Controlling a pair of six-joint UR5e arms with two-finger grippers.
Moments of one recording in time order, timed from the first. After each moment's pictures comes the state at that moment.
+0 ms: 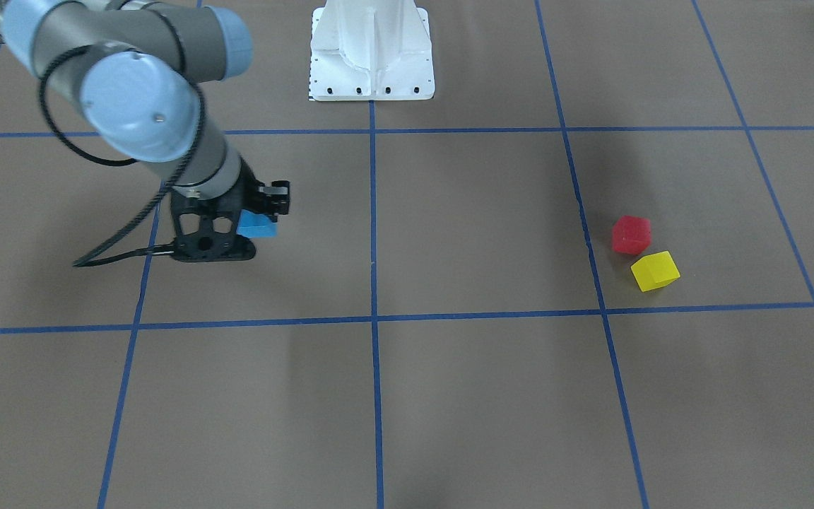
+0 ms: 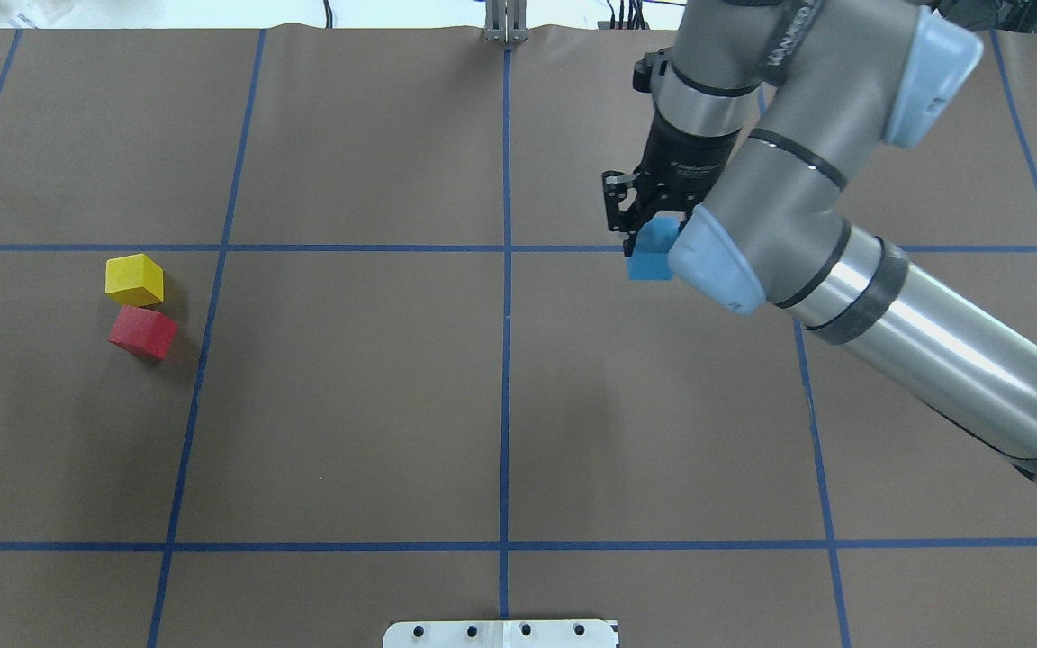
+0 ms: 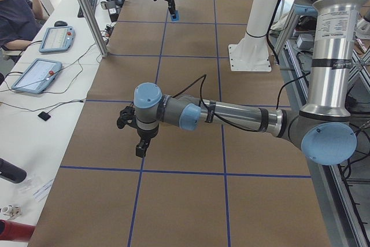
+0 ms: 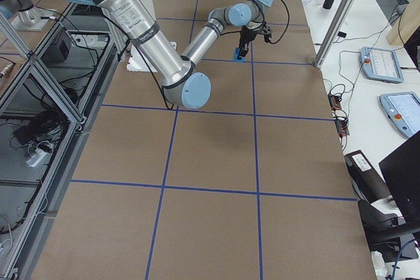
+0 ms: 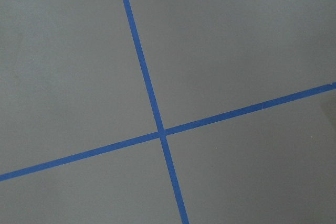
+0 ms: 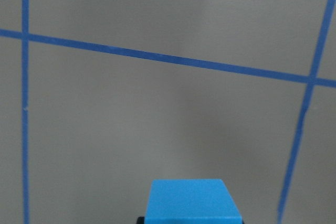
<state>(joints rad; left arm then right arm) -1.50 -1.59 -1.68 -1.71 -2.29 0.04 0.80 -0.77 1.60 -1.92 2.30 0.92</state>
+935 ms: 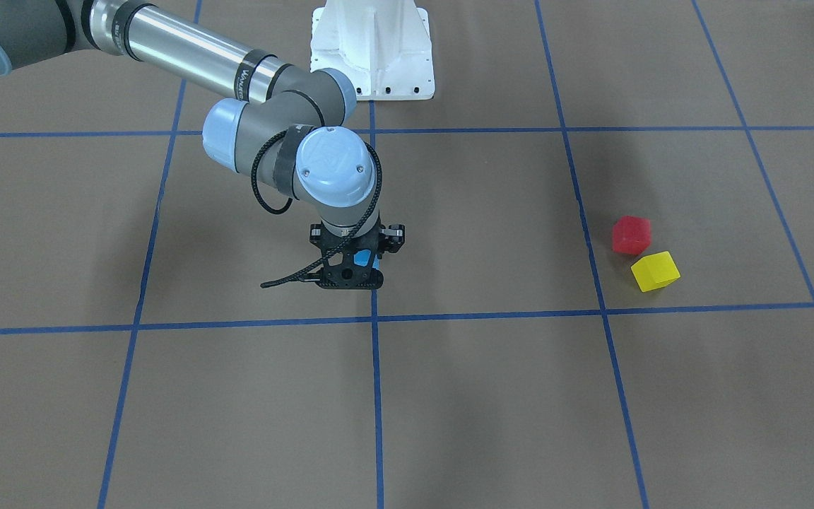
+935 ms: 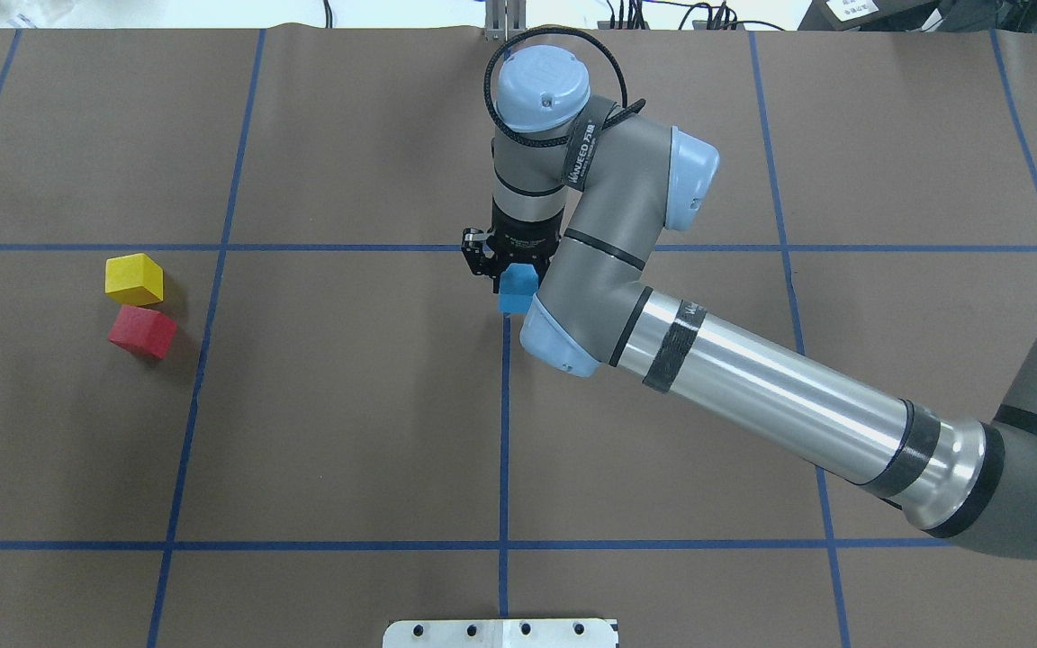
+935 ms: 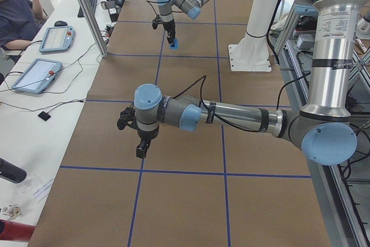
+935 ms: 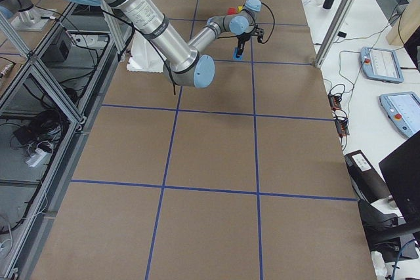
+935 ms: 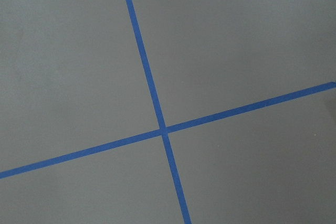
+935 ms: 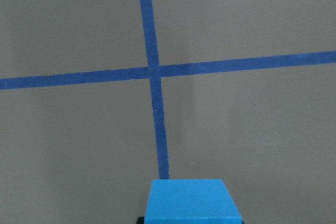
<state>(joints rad) -1.50 -1.59 -1.67 -1.71 -2.29 0.04 0.63 -0.61 1.22 -1.52 2.13 1.14</state>
